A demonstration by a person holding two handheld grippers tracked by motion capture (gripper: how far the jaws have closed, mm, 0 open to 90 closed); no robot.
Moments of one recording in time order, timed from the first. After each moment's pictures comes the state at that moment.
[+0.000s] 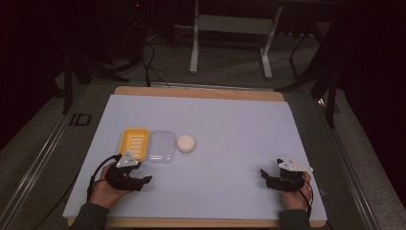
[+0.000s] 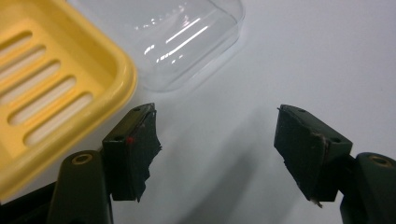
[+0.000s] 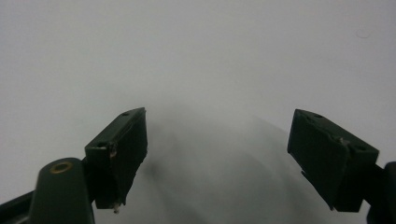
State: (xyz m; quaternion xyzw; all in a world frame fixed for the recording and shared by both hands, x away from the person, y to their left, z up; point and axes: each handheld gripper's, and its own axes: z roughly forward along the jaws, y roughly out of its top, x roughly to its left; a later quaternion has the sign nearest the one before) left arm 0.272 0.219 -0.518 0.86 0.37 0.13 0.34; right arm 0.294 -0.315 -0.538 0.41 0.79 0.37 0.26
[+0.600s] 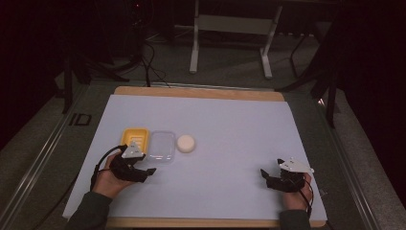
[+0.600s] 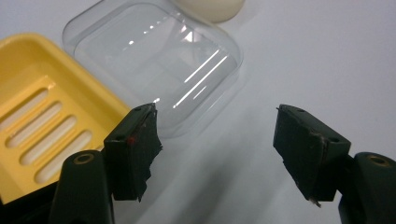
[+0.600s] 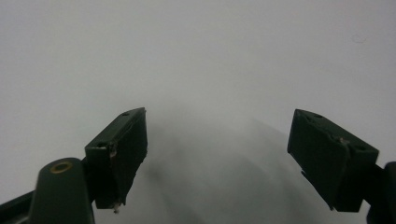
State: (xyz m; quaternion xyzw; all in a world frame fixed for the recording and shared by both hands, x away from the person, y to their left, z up) left arm 0.292 0.208 -0.497 0.87 0.34 0.13 0.34; right arm 0.292 -0.316 -0.537 0.41 0.79 0.37 0.27
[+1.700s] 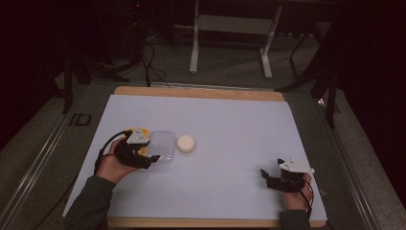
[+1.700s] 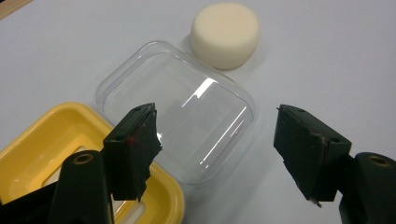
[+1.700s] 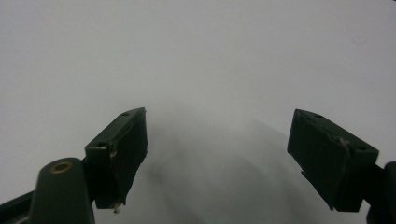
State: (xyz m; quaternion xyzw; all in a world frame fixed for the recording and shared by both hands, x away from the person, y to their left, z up) left arm 0.322 0.197 -0.468 0.87 0.32 0.15 0.33; right arm 0.291 -0.317 -0.537 0.41 0.79 0.38 0.26
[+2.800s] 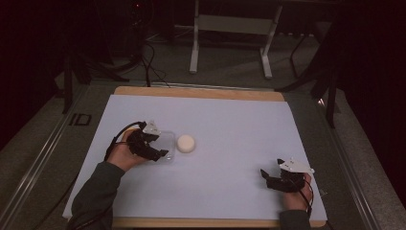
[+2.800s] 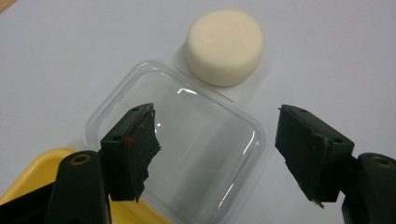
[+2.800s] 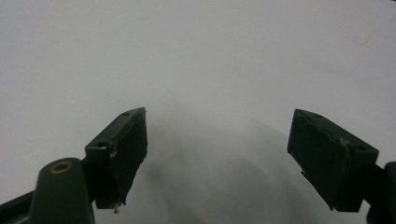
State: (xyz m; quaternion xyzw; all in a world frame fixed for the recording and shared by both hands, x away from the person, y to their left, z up) left arm 0.356 0.171 -0.464 0.90 0.29 0.13 0.30; right arm 0.291 -0.316 -0.537 0.41 0.79 0.38 0.26
